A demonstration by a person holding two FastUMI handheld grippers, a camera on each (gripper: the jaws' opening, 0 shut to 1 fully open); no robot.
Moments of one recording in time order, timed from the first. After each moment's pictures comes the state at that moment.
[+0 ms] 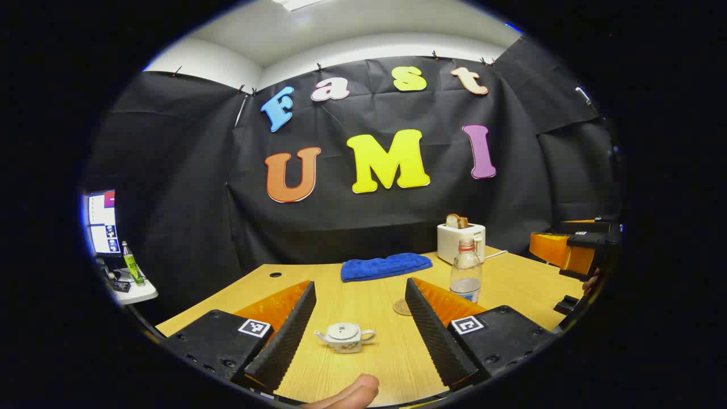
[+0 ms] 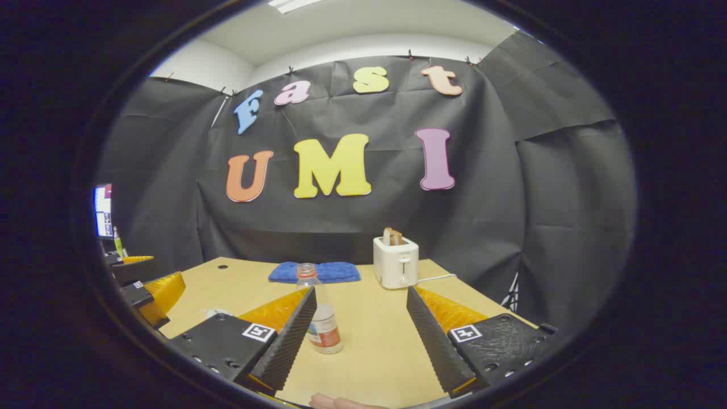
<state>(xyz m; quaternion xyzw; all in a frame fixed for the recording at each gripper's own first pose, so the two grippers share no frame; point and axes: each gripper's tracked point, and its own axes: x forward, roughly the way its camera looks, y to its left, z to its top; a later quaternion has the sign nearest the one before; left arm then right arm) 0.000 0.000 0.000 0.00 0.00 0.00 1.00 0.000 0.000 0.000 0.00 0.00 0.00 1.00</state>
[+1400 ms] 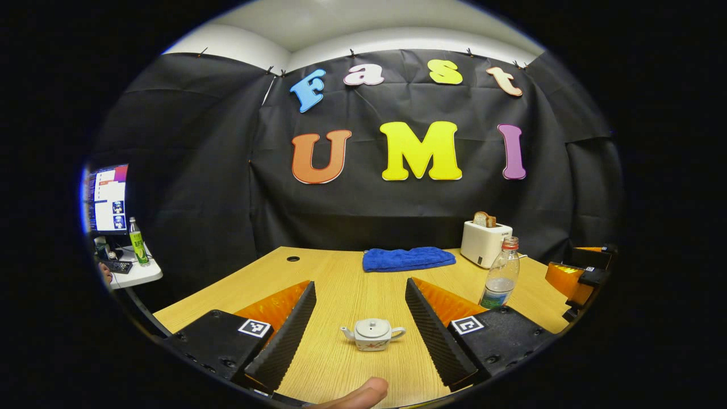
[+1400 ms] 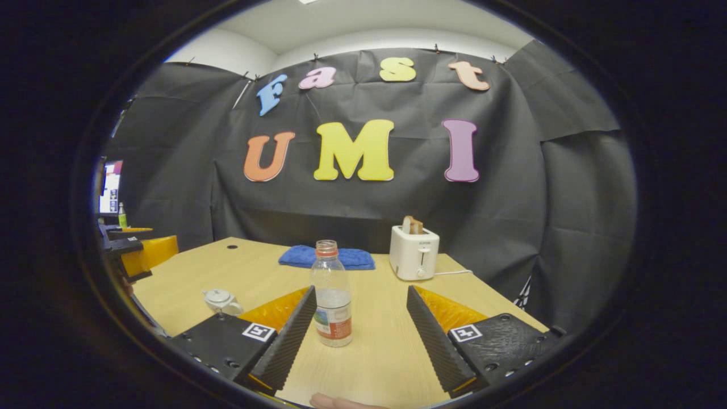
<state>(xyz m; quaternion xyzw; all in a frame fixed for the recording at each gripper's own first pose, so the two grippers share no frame) 0.018 0.044 -0.020 -0.05 0.04 0.04 1.00 0.018 0.016 -0.030 -0.04 0.02 0.03 1.00</state>
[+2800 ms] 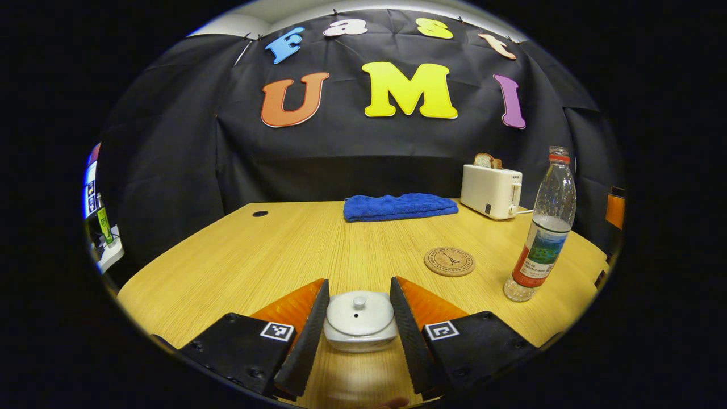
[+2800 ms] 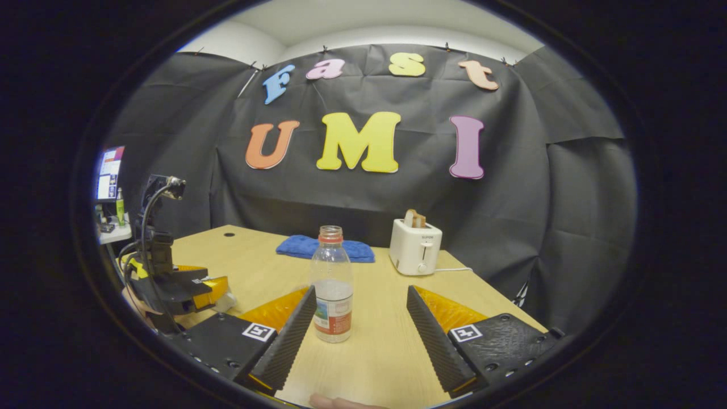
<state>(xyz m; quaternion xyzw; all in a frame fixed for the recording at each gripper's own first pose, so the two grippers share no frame) 0.106 0.014 -0.146 -0.03 0.14 -0.01 0.99 0.026 0.019 -0.044 -0.06 0.03 0.02 1.00</state>
